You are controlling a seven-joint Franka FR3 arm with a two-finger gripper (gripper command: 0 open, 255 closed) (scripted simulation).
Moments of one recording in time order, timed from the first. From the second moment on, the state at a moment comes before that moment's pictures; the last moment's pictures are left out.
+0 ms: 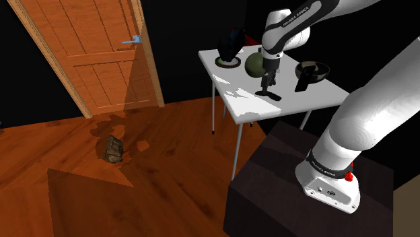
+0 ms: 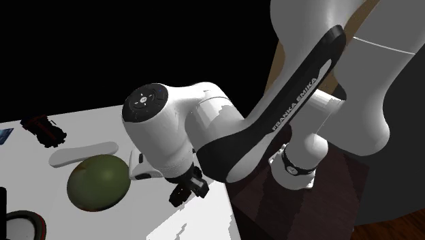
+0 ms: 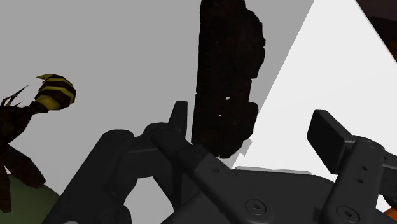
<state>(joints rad) -0.10 -0.25 -0.43 -2.56 -0.18 2.24 -0.54</state>
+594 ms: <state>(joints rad) -0.10 -0.21 -0.51 -2.64 -0.11 2.44 -0.65</state>
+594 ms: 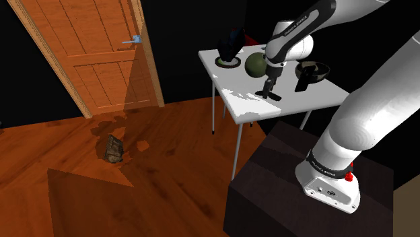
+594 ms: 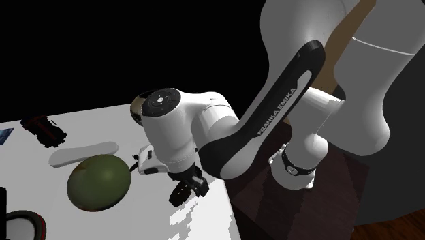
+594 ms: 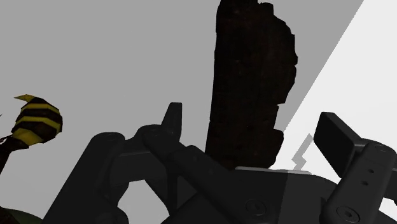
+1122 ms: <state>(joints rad) -0.10 -0.20 -0.51 -2.65 -0.11 2.45 -0.66</state>
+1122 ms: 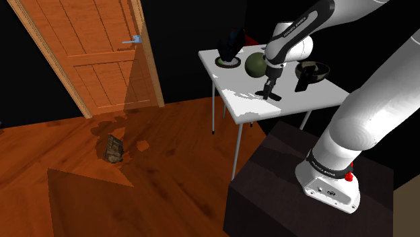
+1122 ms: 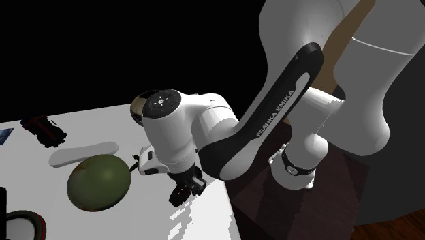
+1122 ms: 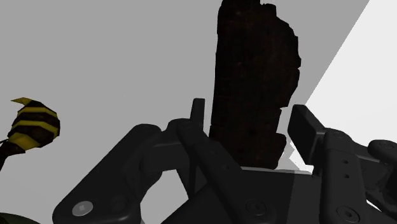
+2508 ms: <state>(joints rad) -0.13 -0.34 -0.47 -2.59 -0.16 2.27 -0.61</state>
